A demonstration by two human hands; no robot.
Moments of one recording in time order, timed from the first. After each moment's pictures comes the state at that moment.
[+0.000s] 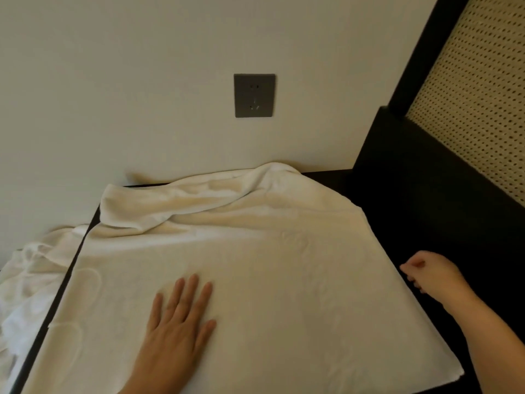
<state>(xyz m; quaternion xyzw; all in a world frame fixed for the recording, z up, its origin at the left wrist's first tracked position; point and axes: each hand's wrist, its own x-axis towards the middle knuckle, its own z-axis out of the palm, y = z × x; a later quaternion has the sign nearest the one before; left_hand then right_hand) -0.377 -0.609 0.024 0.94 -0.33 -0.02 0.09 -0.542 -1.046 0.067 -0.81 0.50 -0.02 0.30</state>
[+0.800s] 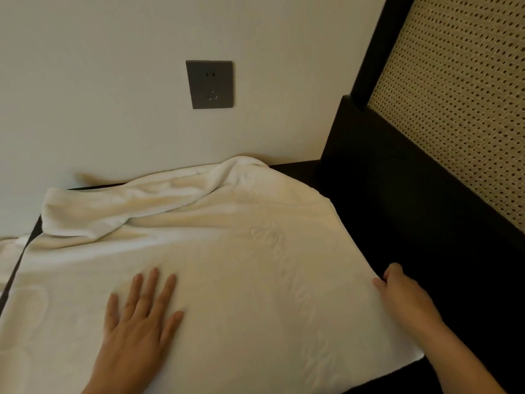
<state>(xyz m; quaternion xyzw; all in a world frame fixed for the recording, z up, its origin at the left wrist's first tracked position) -0.362 -0.625 0.032 0.95 -0.30 -0.05 0.05 -0.575 -1.007 0.047 -0.82 0.53 0.05 0.20</state>
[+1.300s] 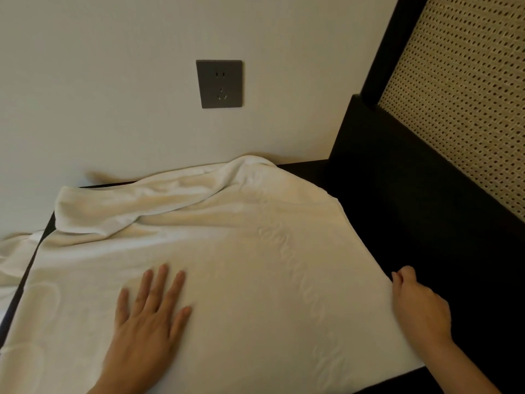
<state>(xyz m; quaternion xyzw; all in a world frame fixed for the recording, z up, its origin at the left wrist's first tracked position) -0.359 -0.623 0.028 0.95 -0.29 -0.05 0.04 -0.592 -0.997 0.037 -0.89 0.45 -0.06 0.00</state>
